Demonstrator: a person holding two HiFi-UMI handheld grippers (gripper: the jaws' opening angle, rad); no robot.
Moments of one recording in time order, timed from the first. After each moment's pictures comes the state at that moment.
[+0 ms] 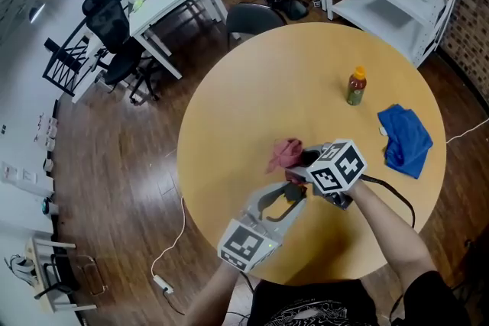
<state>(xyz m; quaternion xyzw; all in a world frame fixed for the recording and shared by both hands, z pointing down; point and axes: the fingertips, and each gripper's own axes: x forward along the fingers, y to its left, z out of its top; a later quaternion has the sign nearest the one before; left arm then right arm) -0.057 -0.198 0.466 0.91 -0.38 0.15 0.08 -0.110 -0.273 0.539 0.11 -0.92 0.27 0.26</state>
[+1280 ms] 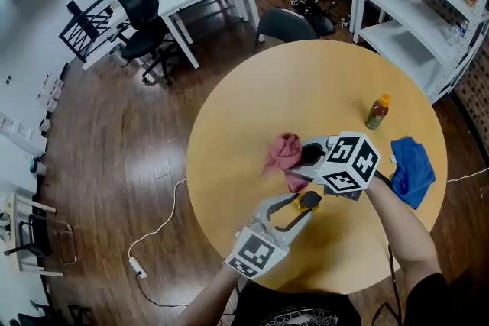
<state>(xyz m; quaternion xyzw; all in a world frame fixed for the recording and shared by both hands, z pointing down) -0.069 -0.184 0.477 0.89 -0.42 0.17 0.06 -0.154 -0.258 0.459 -0.05 -0.95 0.11 0.27</state>
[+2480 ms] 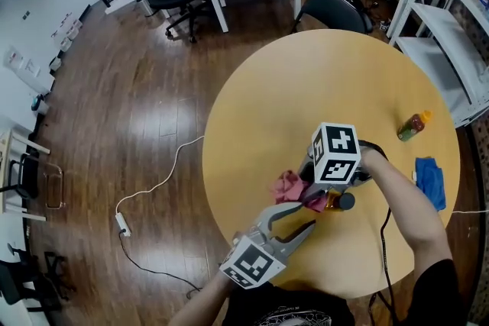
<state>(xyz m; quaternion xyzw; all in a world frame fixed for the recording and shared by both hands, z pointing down) -0.103 -0.140 0.486 0.86 -0.48 0.12 0.11 -0.159 -0.149 0.539 -0.43 -0.73 0.08 0.53</state>
